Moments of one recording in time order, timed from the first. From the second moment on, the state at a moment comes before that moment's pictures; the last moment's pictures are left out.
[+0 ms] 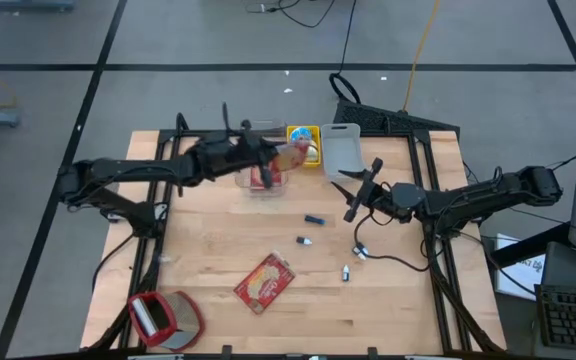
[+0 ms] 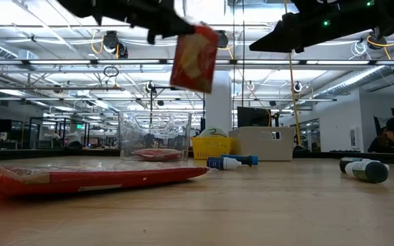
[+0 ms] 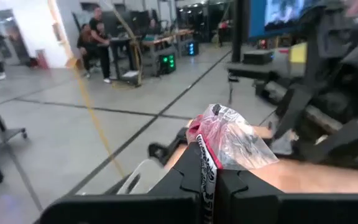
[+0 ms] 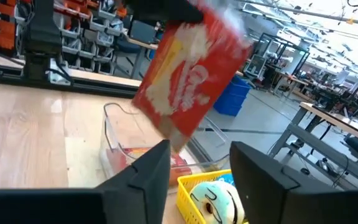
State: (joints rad) left arm 0.27 1.35 0.93 0.39 -0.09 0.08; right arm 0.07 1.06 0.47 0.56 0.60 -0.31
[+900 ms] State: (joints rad) left arm 0.56 1.23 0.49 0.74 0.29 -0.03; right arm 0.07 1.06 0.47 0.56 0.60 -0.30
